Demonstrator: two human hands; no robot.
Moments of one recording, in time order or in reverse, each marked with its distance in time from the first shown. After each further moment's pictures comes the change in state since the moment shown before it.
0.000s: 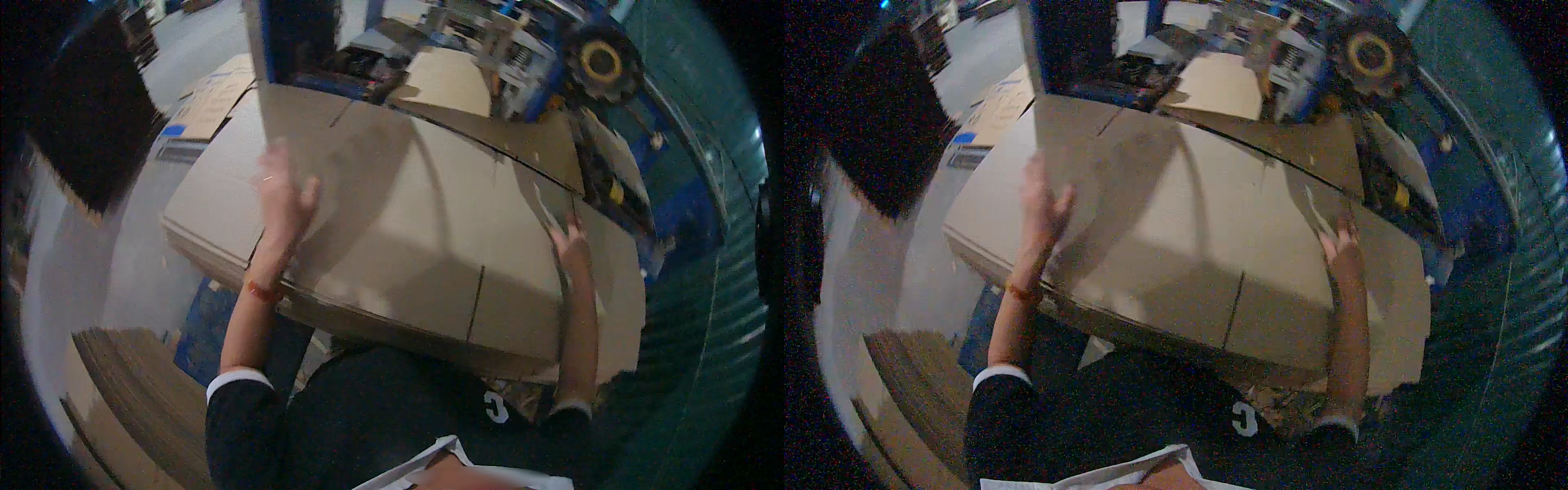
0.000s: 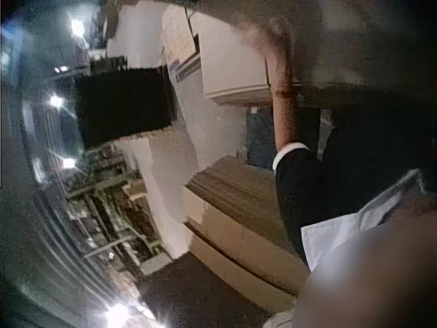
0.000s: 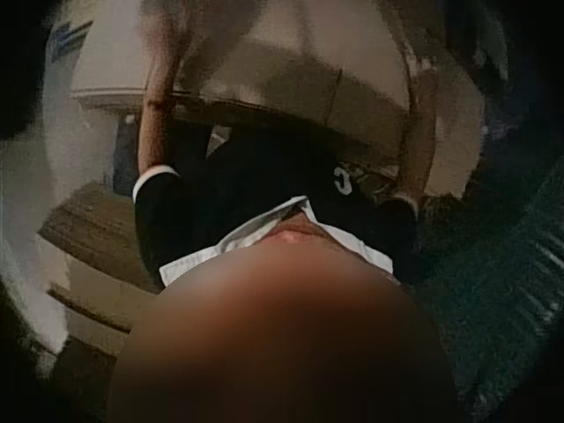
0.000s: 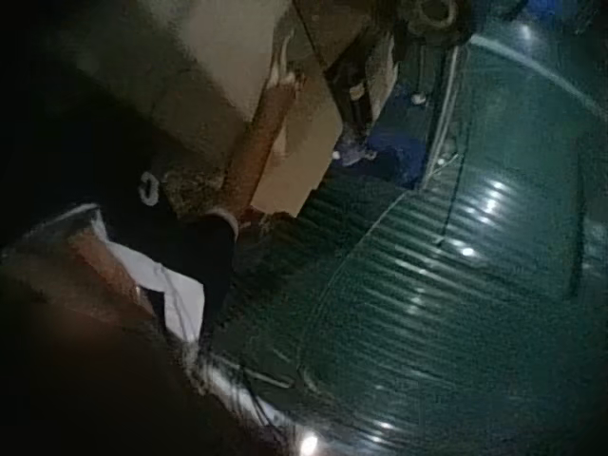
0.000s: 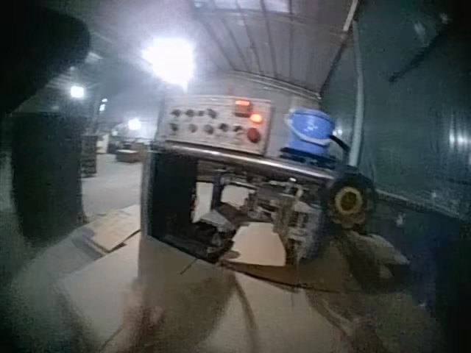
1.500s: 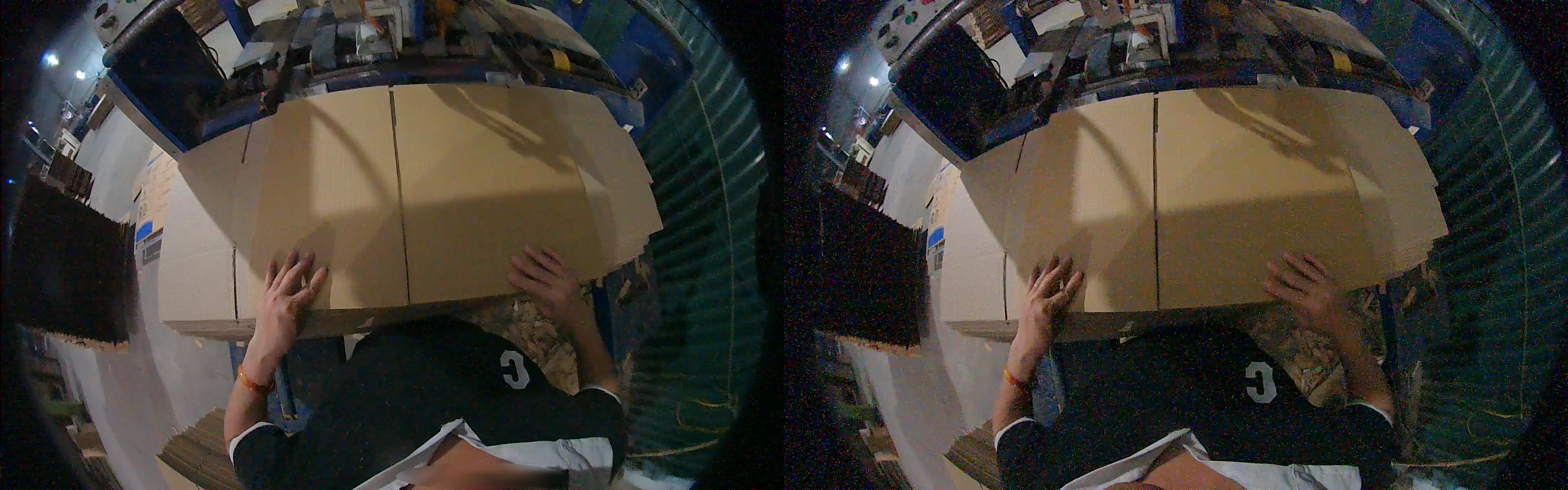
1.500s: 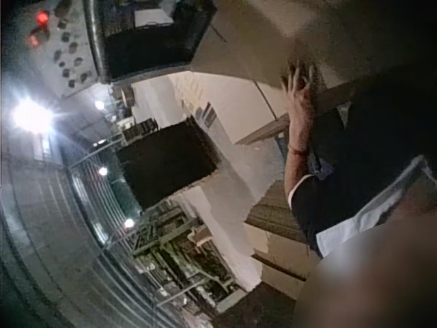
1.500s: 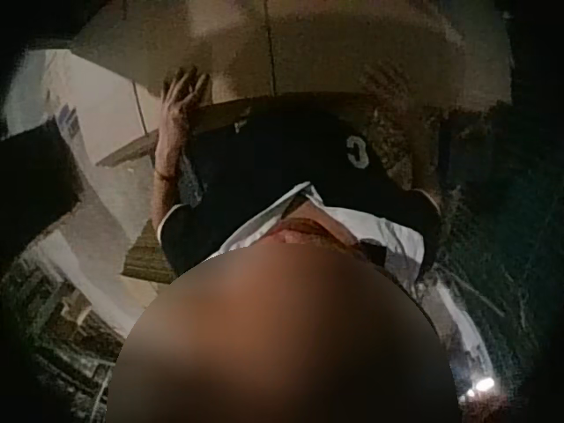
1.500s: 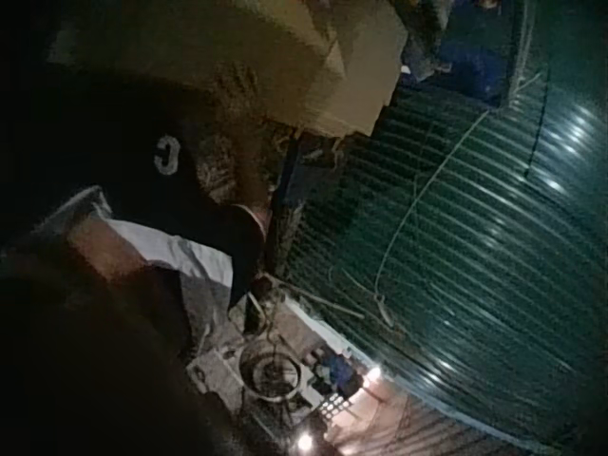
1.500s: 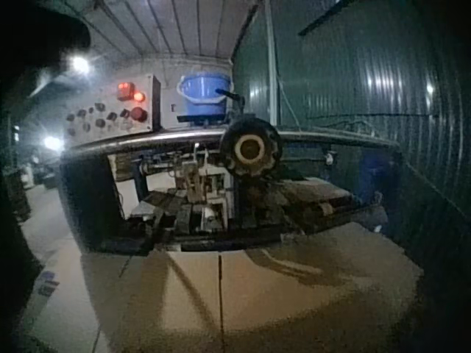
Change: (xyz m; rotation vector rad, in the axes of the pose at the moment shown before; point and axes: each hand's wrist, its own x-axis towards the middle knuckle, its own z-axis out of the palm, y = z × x) left_hand -0.058 0.038 -0.067 -0.154 -0.796 0.638; right_hand -0.221 -0.110 -0.061 0.034 -0.146 -0.385
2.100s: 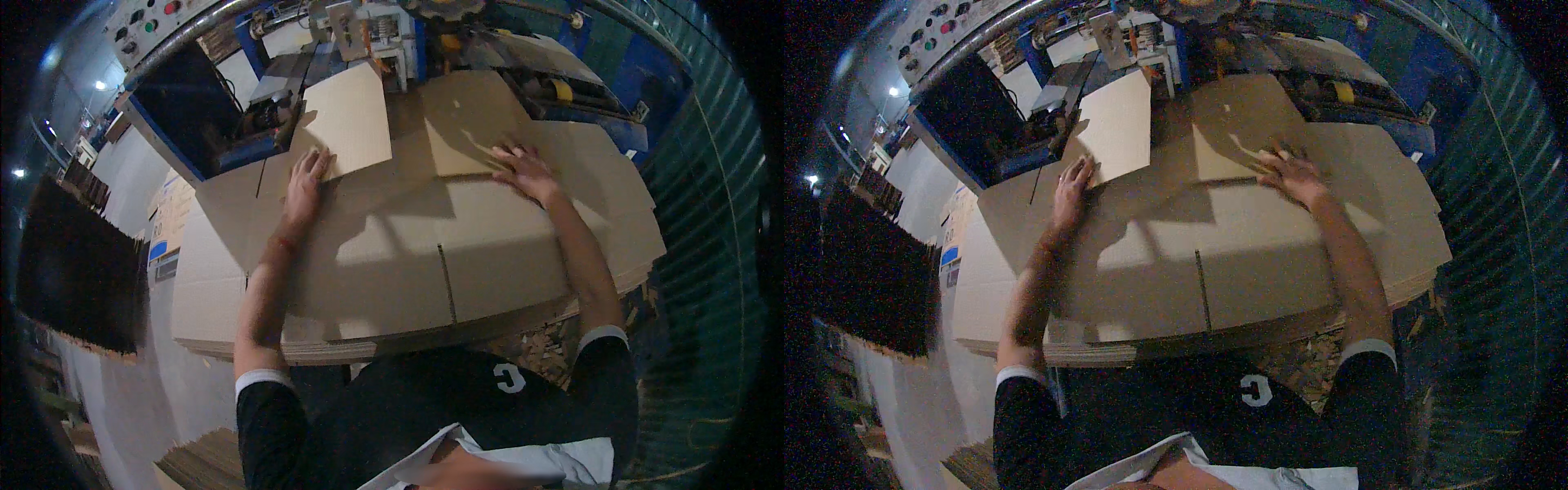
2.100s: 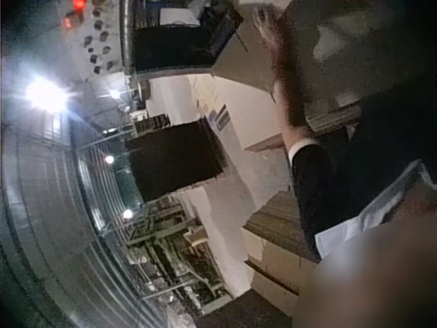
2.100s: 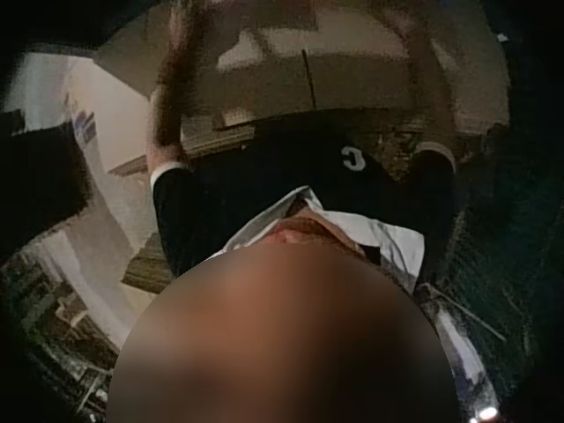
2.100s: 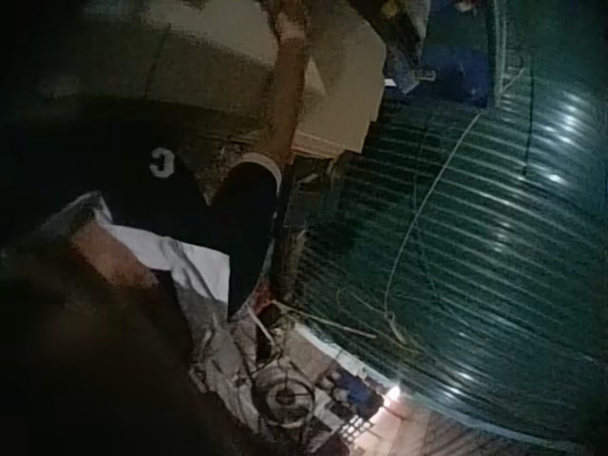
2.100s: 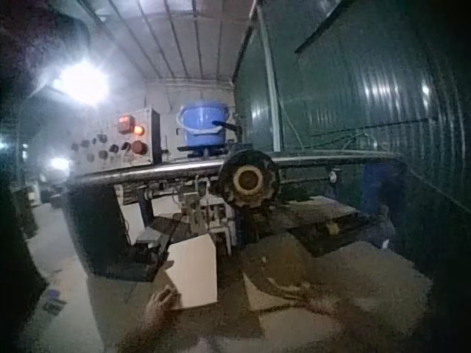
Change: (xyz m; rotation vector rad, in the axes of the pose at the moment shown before) left_hand 0.215 -0.106 0.036 0.049 0.444 -0.013; right_hand 0.185 0.187 0.030 -0.234 -0.135 0.392
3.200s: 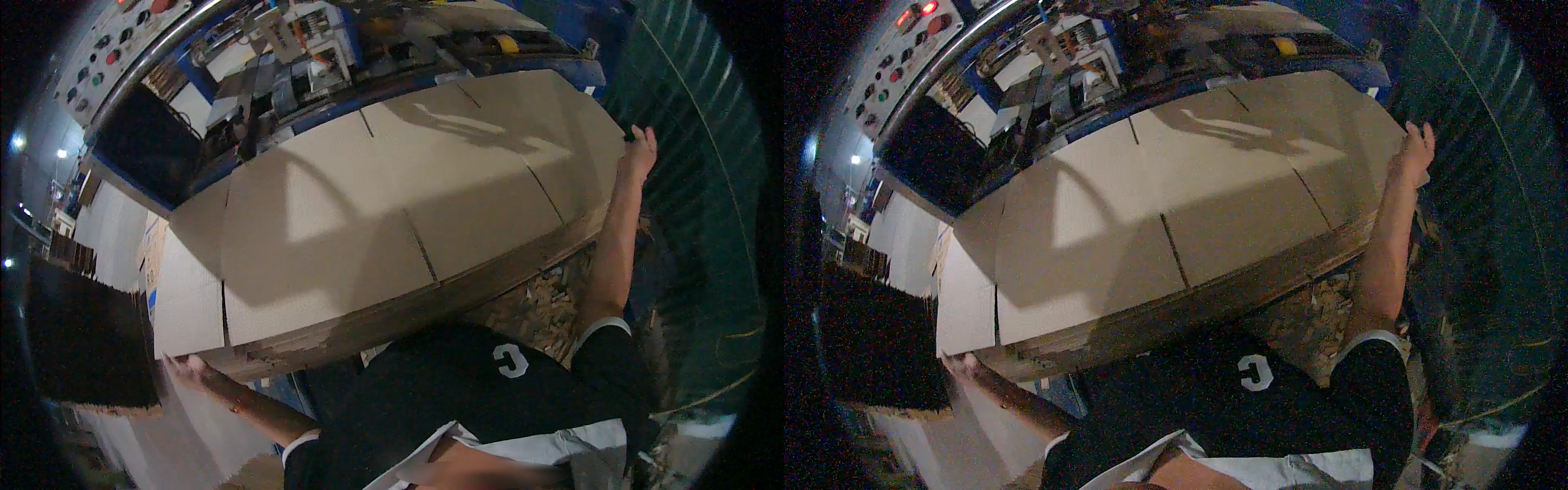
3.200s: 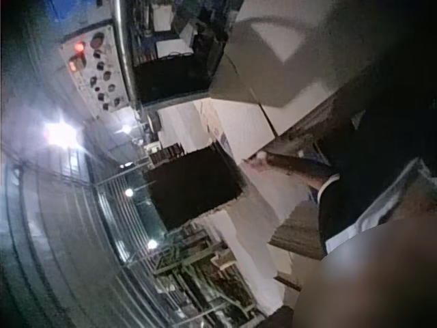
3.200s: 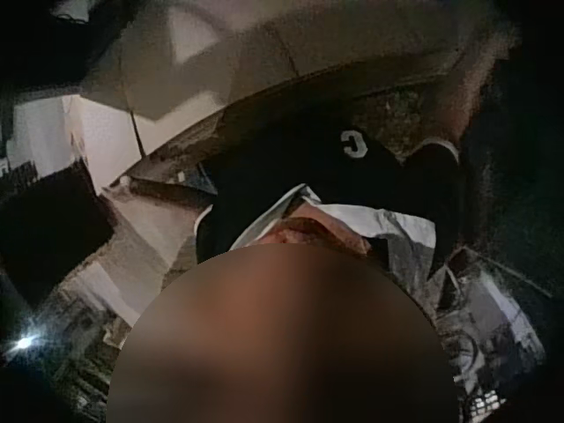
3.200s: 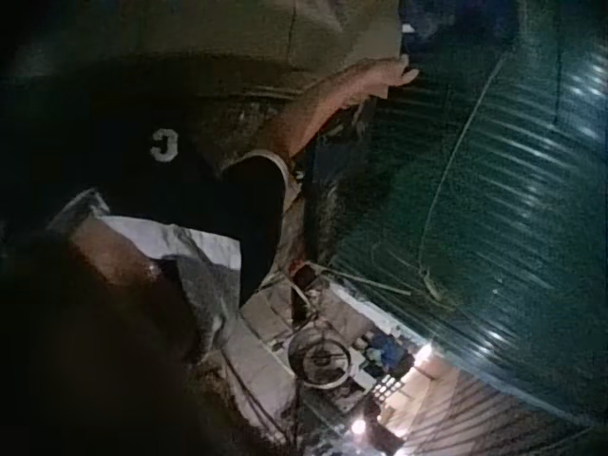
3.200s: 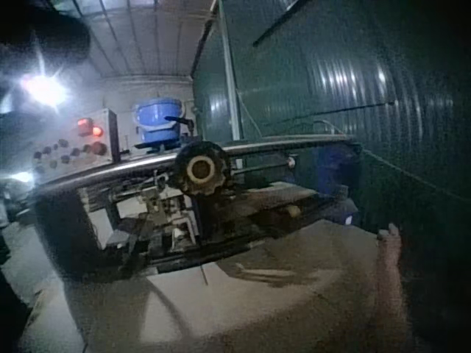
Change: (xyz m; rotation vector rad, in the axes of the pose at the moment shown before) left_hand -0.303 -0.134 -0.183 -0.570 0.822 -0.138; right_hand -0.197 0.113 -0.080 1.211 1.526 0.786
